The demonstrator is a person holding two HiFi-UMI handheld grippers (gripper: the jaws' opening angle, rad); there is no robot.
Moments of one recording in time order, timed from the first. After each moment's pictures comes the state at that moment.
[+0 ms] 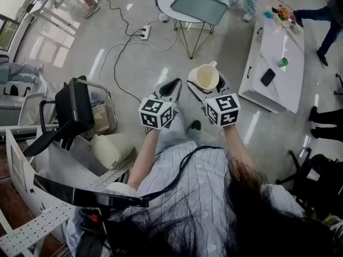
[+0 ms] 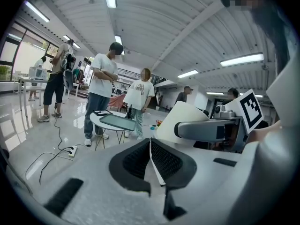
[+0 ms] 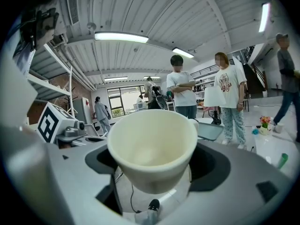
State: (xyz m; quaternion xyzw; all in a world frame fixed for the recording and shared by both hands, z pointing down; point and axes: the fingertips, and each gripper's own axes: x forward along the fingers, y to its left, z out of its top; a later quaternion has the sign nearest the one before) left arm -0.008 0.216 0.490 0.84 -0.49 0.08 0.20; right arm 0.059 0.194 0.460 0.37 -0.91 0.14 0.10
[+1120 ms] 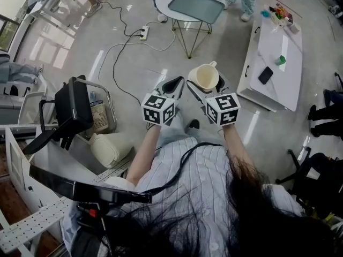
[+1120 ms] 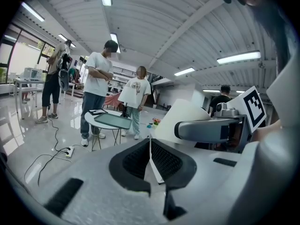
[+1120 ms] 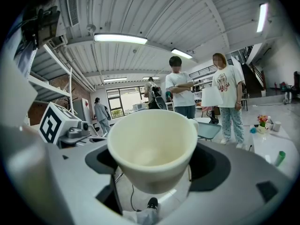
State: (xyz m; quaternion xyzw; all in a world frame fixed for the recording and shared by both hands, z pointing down) left arm 0.017 0.219 0.492 0.85 -0.48 0.09 0.20; right arm 0.074 0.205 0.459 0.37 -0.91 0.15 0.10
